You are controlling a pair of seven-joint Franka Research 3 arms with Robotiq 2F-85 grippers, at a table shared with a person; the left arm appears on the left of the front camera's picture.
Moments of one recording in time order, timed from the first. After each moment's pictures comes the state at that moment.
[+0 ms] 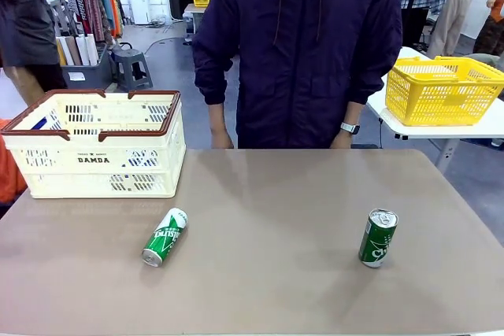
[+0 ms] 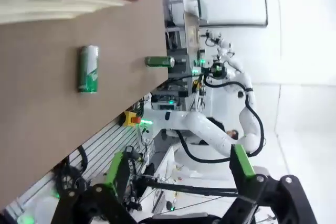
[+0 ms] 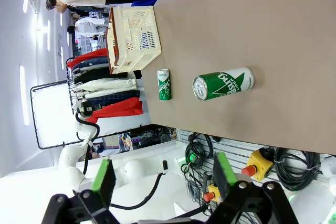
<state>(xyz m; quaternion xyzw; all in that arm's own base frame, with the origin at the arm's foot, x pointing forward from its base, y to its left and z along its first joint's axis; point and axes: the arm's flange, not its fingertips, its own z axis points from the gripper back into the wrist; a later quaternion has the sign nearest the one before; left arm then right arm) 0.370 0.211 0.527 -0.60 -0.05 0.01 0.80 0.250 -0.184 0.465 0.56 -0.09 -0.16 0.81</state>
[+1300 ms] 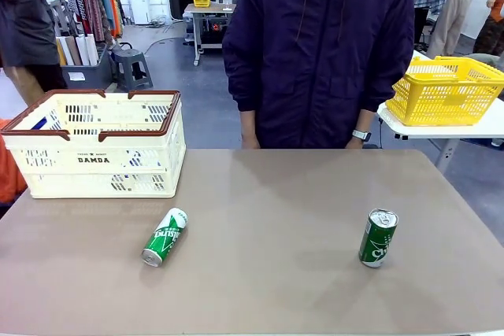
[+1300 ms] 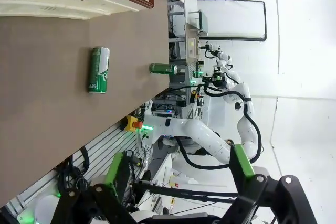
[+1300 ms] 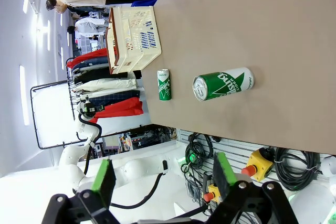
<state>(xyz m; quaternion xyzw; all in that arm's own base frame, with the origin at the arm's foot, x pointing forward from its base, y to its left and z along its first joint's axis) 0.363 0.235 0.515 -0.60 -0.05 0.03 0.79 0.250 -0.184 0.466 0.56 -0.09 -0.16 0.81</state>
